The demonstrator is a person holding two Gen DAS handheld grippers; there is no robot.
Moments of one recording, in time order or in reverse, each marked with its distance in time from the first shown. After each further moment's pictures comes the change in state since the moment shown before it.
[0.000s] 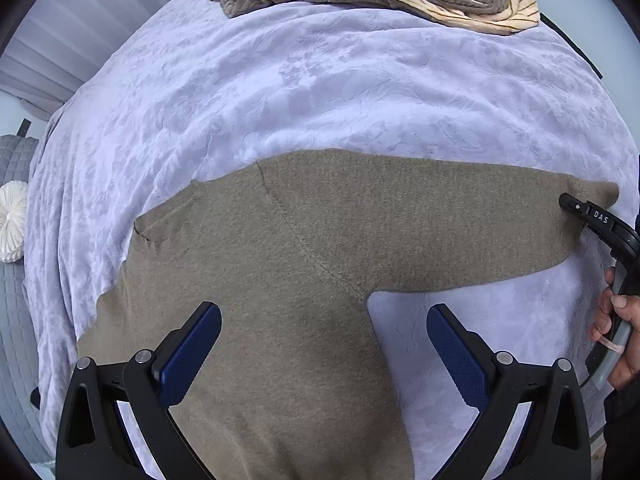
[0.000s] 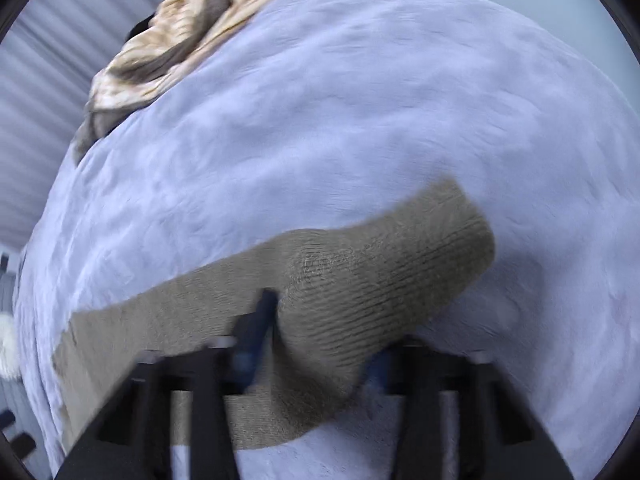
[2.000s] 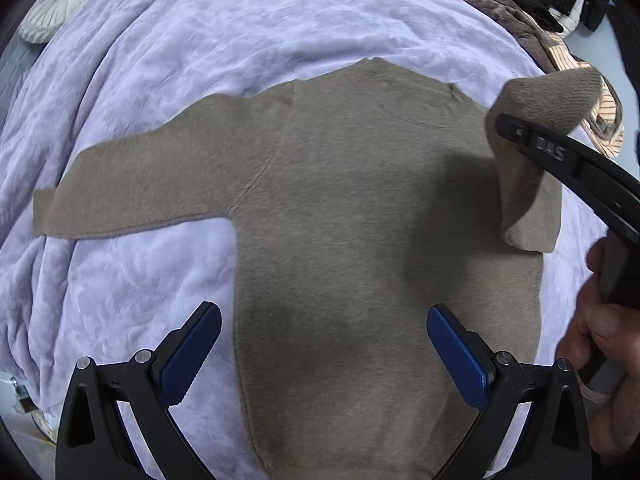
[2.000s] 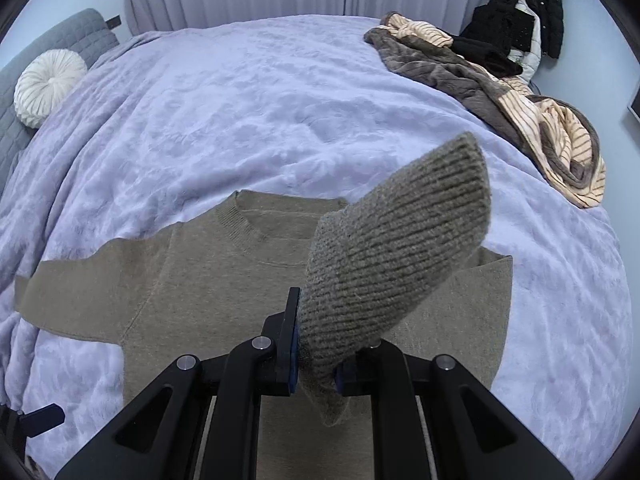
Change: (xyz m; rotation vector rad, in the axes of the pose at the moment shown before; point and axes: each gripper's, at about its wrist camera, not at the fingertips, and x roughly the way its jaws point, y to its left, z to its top) left arm 0.059 0.310 -0.212 -0.485 0.050 -0.216; right arm -0.010 0.486 -0.260 -0.797 -0.034 -0.103
